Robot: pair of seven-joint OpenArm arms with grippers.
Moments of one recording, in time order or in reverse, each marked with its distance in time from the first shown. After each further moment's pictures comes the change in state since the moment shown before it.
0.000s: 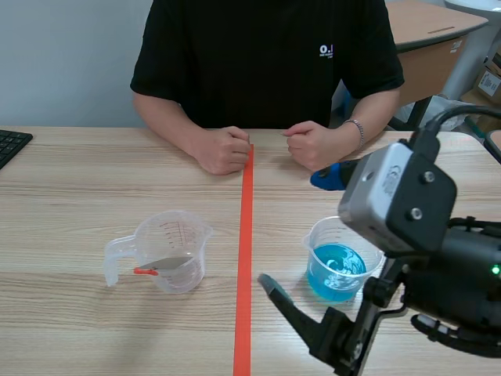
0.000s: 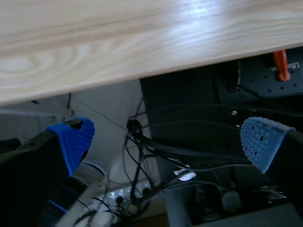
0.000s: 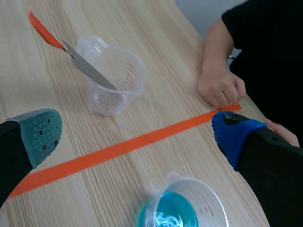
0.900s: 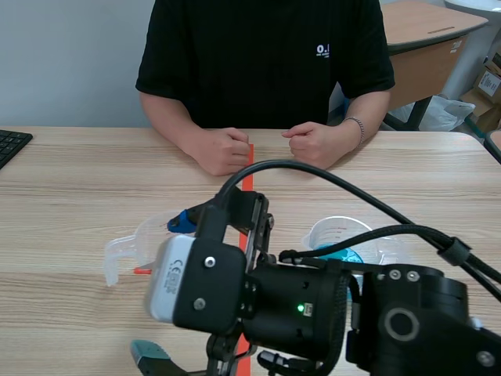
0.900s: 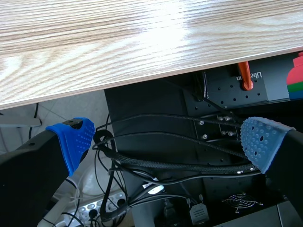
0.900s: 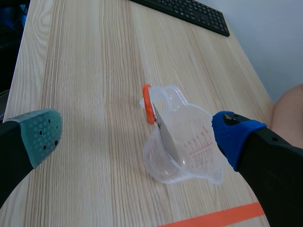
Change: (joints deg) left arm -4.4 0.2 6.2 -0.3 0.0 0.2 0.2; right arm 20.5 -10.8 -29.4 -14.6 -12.6 -3.0 0.2
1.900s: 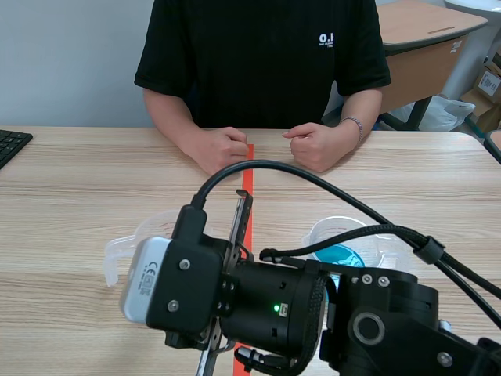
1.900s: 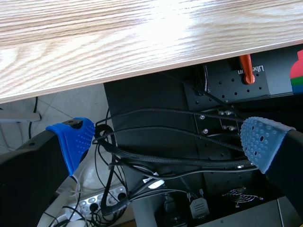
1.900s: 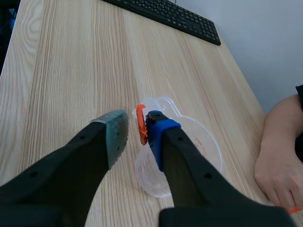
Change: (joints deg) left arm -0.3 0.0 0.0 0.0 0.0 0.0 2.1; right arm 1.6 -1.7 -2.1 -1.9 -1.4 -3.5 1.3
